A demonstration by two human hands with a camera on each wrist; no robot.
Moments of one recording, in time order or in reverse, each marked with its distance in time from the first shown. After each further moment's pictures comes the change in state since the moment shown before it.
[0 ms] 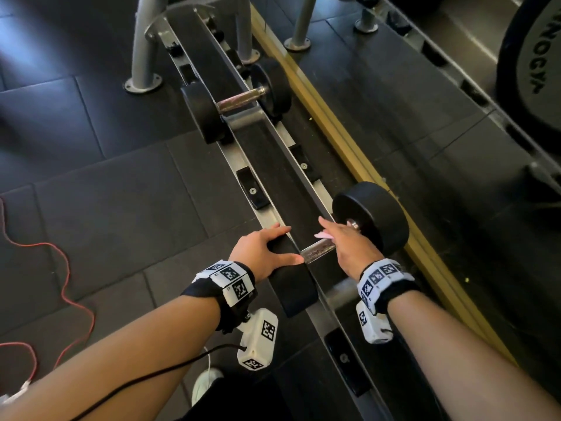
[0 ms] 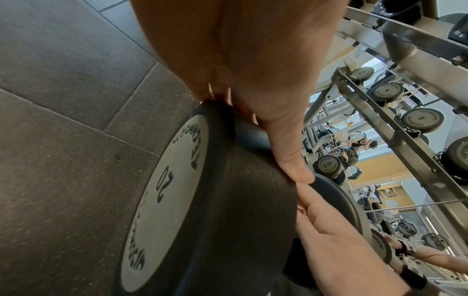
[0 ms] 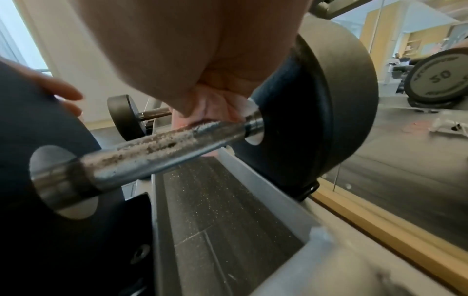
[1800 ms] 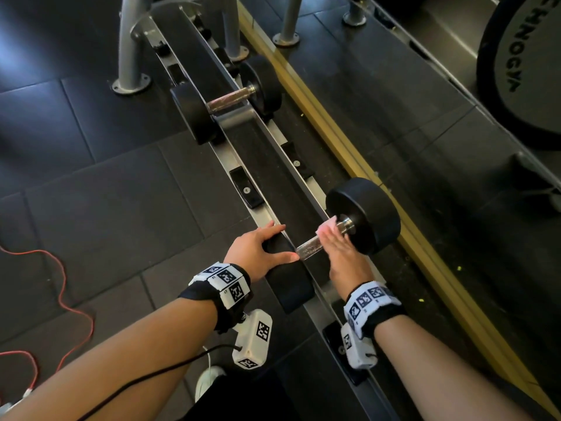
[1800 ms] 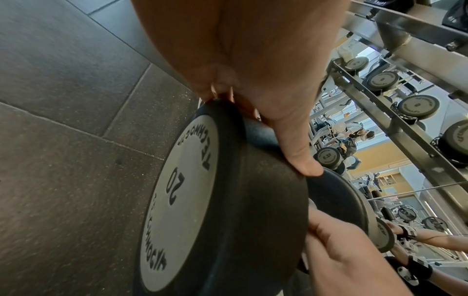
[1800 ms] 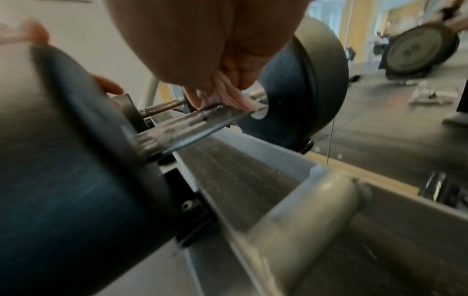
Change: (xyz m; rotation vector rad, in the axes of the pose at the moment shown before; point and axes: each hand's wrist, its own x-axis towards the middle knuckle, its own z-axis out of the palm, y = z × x) left_hand -0.001 -0.006 0.001 0.025 0.011 0.050; right_hand -0.037 -0.015 0.024 -0.152 0.145 -0.049
